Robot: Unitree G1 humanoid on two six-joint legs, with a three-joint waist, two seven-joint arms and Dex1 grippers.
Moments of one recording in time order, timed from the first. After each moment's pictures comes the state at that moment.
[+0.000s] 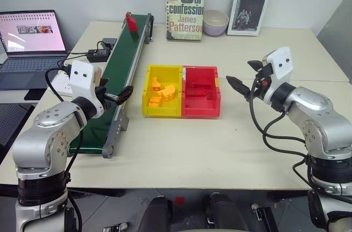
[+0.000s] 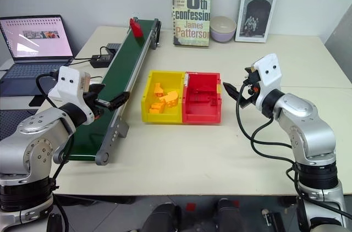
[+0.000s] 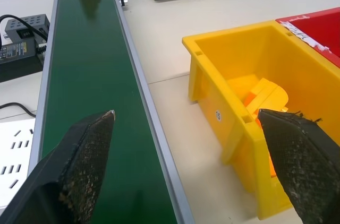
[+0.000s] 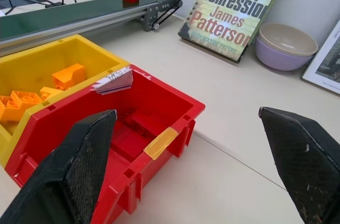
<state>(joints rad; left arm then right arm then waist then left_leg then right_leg) -0.37 0.64 0.30 -0.36 -0.49 0.93 -0.39 -0.52 -0.54 -0.08 -0.34 0.38 0.75 0.47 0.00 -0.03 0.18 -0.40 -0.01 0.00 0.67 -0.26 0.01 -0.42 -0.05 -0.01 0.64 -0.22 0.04</state>
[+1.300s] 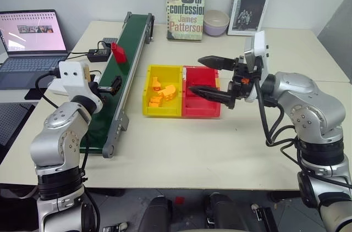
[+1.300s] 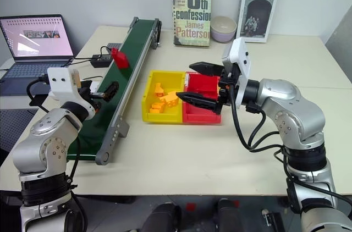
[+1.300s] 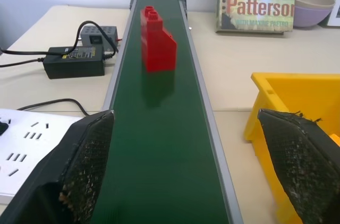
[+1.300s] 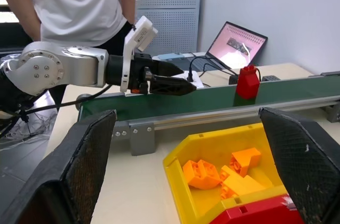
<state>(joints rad) -0.40 0.48 0.35 -0.20 -0.41 0.73 -0.21 -0.70 -0.50 0.02 -0.35 0.65 0.73 0.85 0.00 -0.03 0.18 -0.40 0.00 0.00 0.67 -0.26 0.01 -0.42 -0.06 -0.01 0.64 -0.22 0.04</state>
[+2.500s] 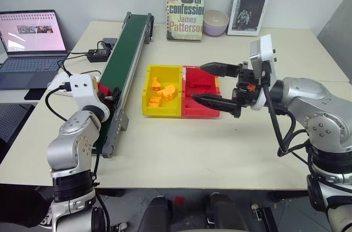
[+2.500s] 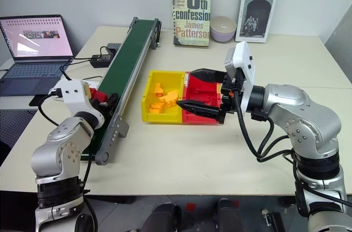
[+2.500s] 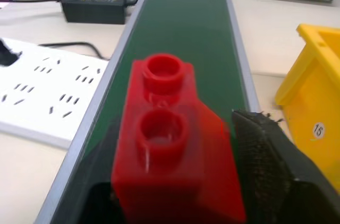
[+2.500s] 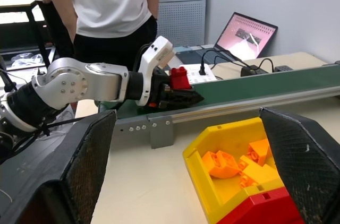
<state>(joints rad) -0.35 0.37 0.36 -0.23 -0.35 0.80 -0.07 -0.66 -0.57 -0.02 -0.46 0.80 0.84 0.76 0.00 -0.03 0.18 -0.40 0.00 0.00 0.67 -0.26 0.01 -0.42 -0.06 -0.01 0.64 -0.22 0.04</state>
